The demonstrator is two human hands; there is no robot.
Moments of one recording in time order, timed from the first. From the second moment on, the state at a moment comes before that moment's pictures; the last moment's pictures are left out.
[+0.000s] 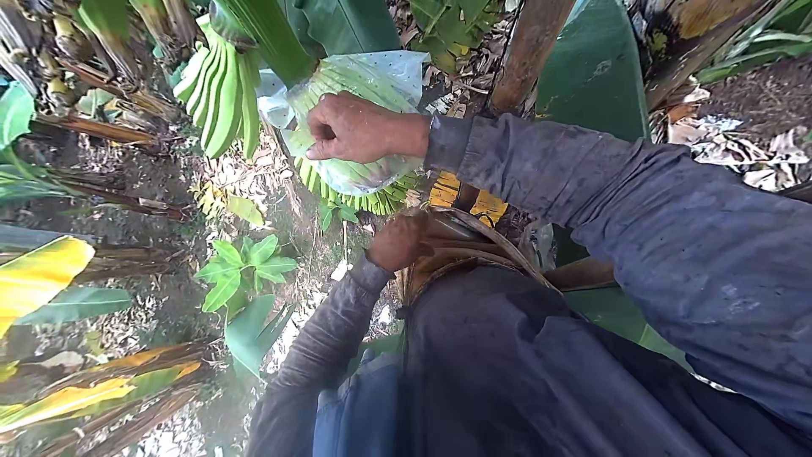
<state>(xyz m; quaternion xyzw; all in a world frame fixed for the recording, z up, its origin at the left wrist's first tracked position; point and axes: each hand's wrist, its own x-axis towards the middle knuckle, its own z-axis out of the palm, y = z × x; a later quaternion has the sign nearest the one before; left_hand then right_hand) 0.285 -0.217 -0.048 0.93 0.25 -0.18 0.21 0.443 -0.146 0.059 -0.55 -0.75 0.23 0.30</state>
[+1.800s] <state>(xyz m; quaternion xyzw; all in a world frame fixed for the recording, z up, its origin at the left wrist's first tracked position) 0.100 -0.167 0.060 0.52 0.32 0.69 0.38 0.332 -0.160 0.099 -0.51 -0.69 0.24 0.46</state>
